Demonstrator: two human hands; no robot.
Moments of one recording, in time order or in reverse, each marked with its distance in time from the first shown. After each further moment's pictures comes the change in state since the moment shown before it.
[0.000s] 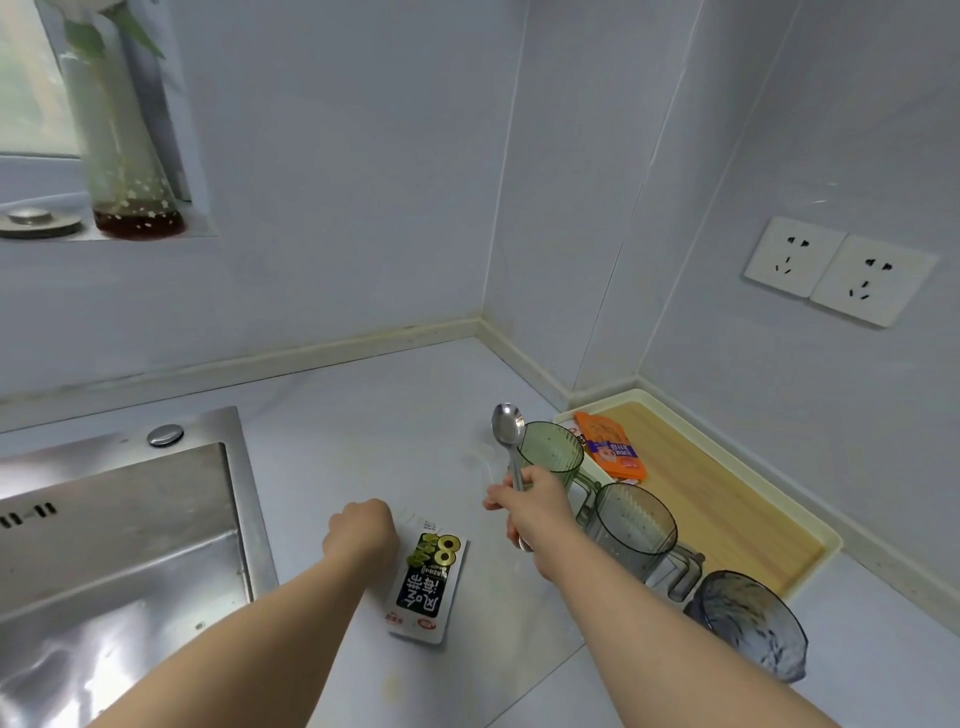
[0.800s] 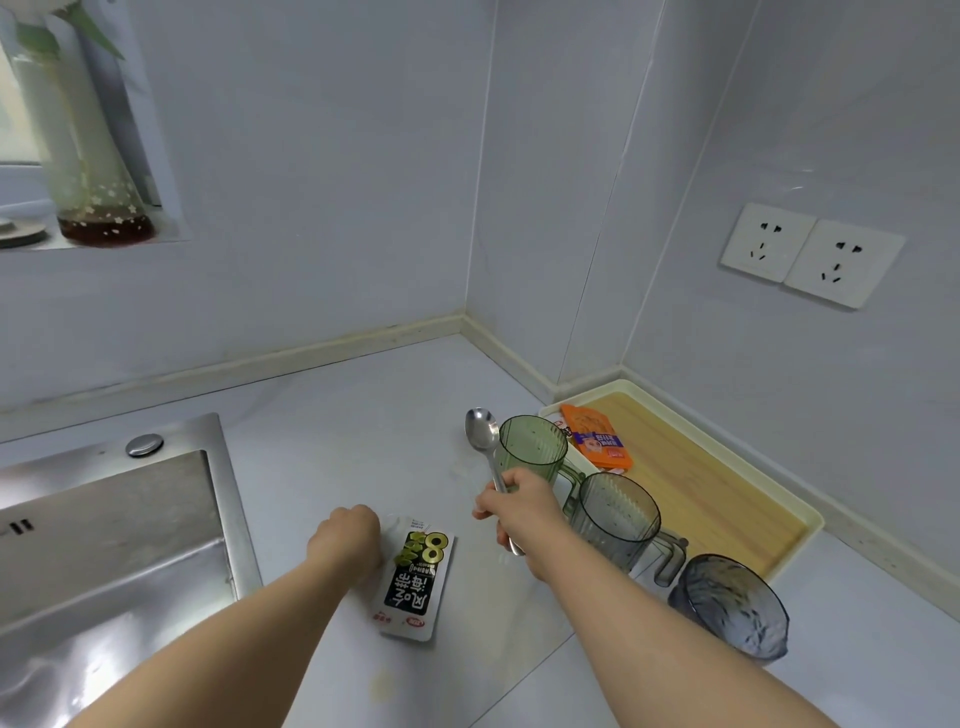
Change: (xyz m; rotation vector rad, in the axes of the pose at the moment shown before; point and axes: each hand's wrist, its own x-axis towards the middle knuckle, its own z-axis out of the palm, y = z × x) left_hand 0.004 -0.004 0.007 0.116 -0.009 0.066; right_hand -0.006 0.005 -0.007 -0.055 -0.042 0.002
